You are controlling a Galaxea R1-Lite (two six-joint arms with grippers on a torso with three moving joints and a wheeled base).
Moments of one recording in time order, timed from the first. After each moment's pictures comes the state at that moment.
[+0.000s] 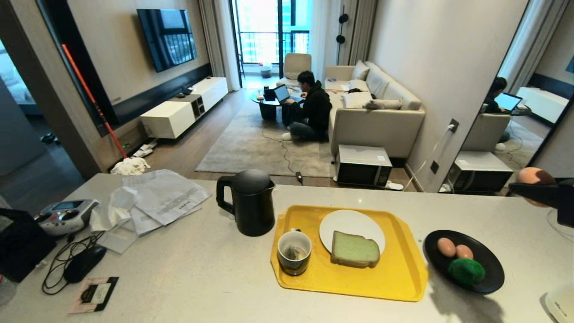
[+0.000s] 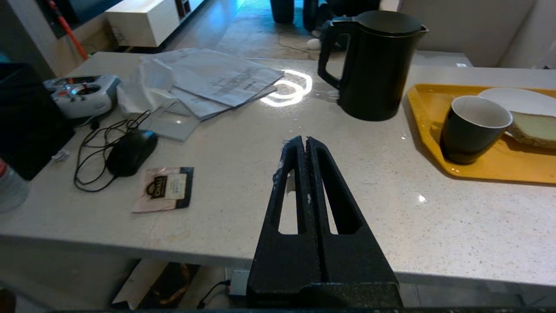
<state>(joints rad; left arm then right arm) 0.01 0.00 0.00 -0.01 0.00 0.00 -0.01 1.19 -0.90 0.15 0.11 -0.14</state>
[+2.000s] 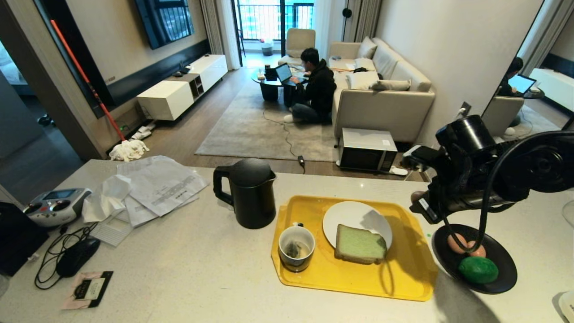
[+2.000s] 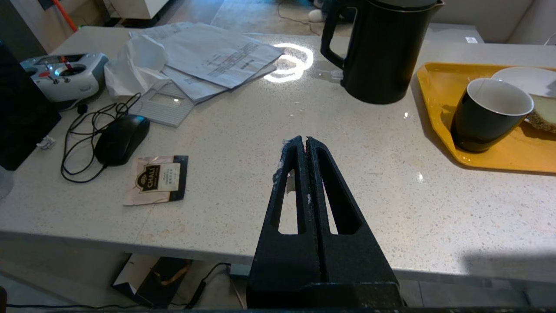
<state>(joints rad) 0.01 0.00 0.00 -0.01 0.00 0.00 0.28 1.81 -1.27 0.33 -0.20 -0.33</state>
